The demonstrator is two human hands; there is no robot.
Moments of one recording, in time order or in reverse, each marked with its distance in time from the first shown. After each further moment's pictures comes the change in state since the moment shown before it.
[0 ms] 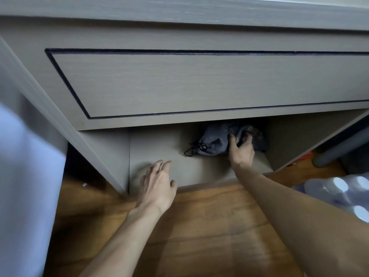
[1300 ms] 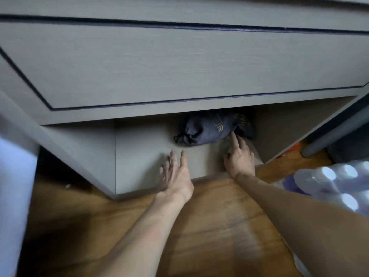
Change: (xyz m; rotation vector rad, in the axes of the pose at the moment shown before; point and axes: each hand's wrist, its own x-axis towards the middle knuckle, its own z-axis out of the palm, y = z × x) left_hand 0.024 0.051 0.043 0.106 -0.200 0.002; right_hand -0.003 0.042 -0.029 -0.687 -0.157 -0.343
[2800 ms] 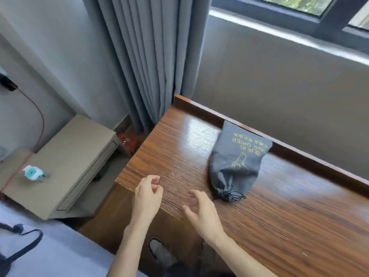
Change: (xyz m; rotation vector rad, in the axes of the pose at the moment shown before) left_hand -0.623 0.366 -0.368 -0.123 -0.234 0.478; right_hand -0.569 -0.068 -0.724 0.659 0.107 0.694
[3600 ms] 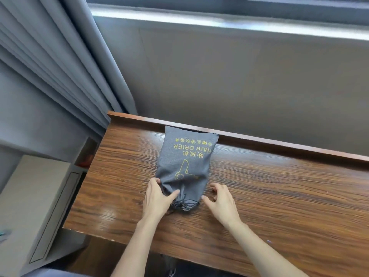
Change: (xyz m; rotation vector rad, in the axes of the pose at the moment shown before) left_hand 0.026 0.102 0.158 0.242 -0.249 0.073; right_hand 0.024 0.140 -0.140 -0.001 0.144 0.442
